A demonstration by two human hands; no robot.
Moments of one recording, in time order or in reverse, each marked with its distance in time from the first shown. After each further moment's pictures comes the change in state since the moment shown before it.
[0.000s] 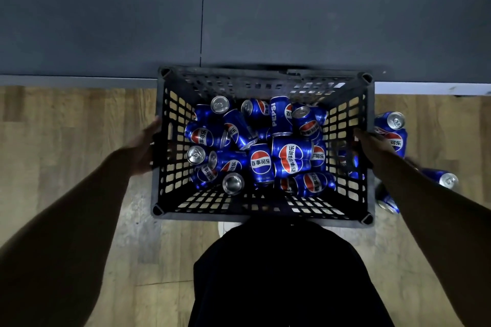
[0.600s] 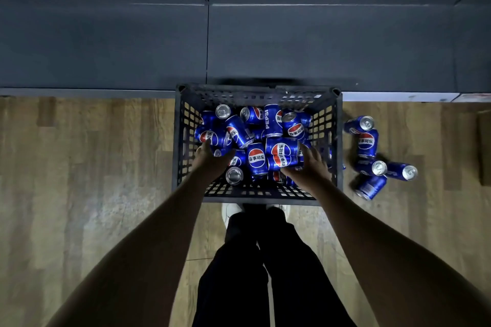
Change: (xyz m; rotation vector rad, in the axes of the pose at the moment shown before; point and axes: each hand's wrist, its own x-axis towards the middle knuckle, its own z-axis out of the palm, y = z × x) left_hand -0.127 -0.005 0.130 0.547 0.246 0.194; right_hand -0.162 -0.012 0.044 -0.864 -0.188 -0.293
